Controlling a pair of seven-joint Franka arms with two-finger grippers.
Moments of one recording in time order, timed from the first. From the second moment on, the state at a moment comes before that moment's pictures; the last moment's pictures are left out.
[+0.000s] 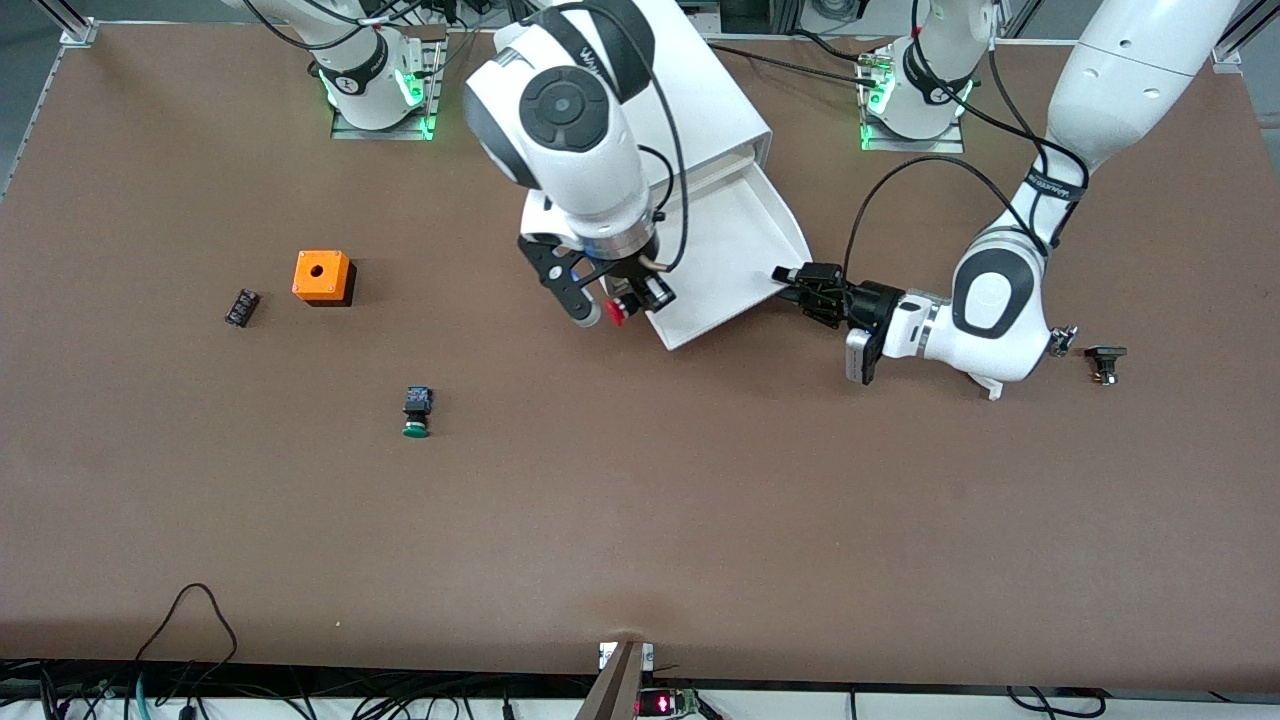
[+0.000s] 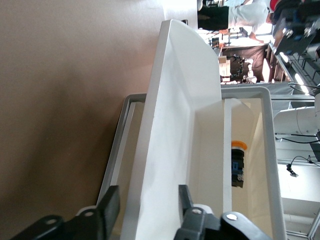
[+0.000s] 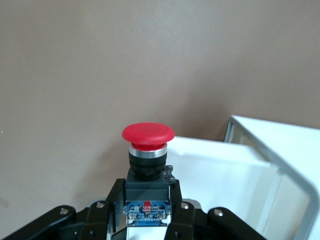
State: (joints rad) left arm 0.20 0.54 -0.35 -1.97 -0.96 1.72 0.89; right arm 0.76 0.63 0.01 -1.12 0.12 1.85 1.69
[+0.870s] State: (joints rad) left arm 0.22 0.50 -0.37 -1.46 -0.40 1.30 0.16; right arm 0.89 0.77 0.01 -1.11 0.12 2.05 1.99
